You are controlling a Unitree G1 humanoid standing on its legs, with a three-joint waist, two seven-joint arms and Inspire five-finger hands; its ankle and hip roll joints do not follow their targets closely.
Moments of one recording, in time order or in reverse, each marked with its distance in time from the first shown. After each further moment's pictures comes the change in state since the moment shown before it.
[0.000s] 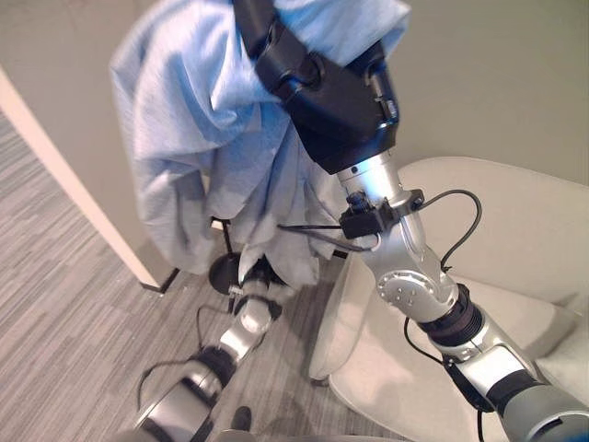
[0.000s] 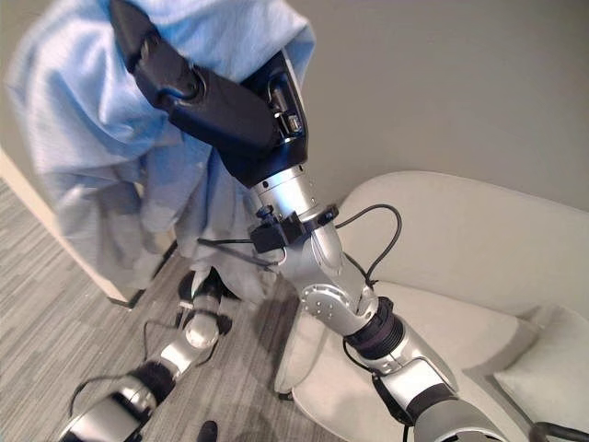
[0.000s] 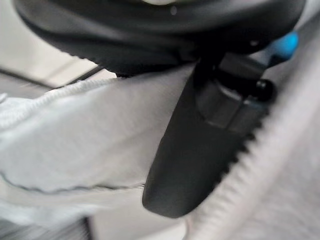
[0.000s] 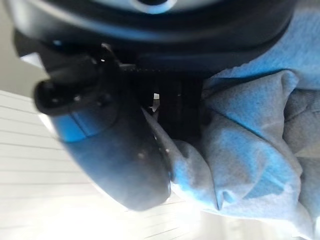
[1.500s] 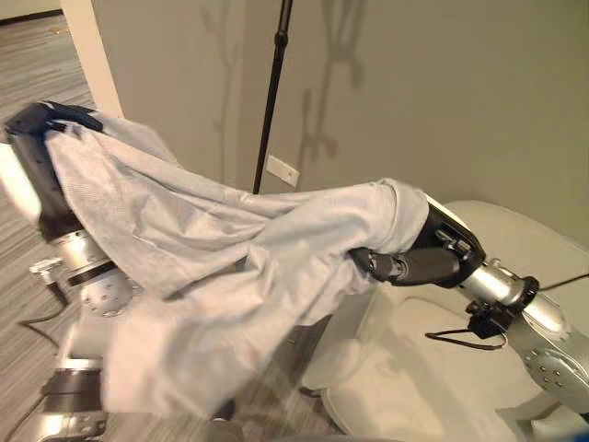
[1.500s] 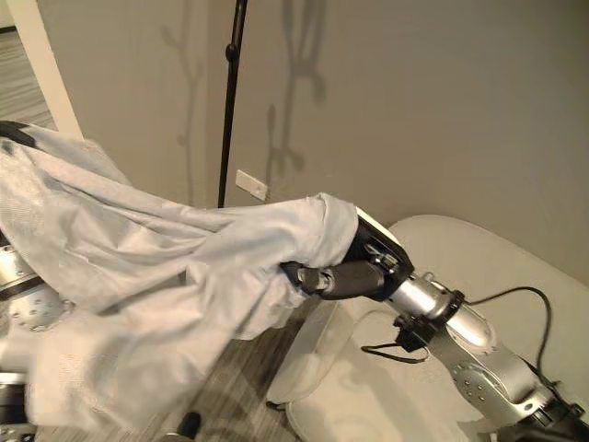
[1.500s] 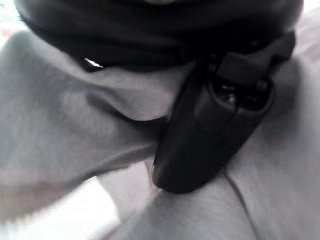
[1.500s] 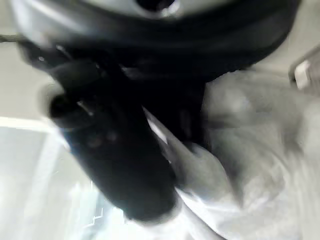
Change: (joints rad) left arm 0.532 0.504 0.778 -0.989 0.163 -0.160 0.056; right arm 0.907 -0.817 -0.431 0.059 -0.045 0.112 0.549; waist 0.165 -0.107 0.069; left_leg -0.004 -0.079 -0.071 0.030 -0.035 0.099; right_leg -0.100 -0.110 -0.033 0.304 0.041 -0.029
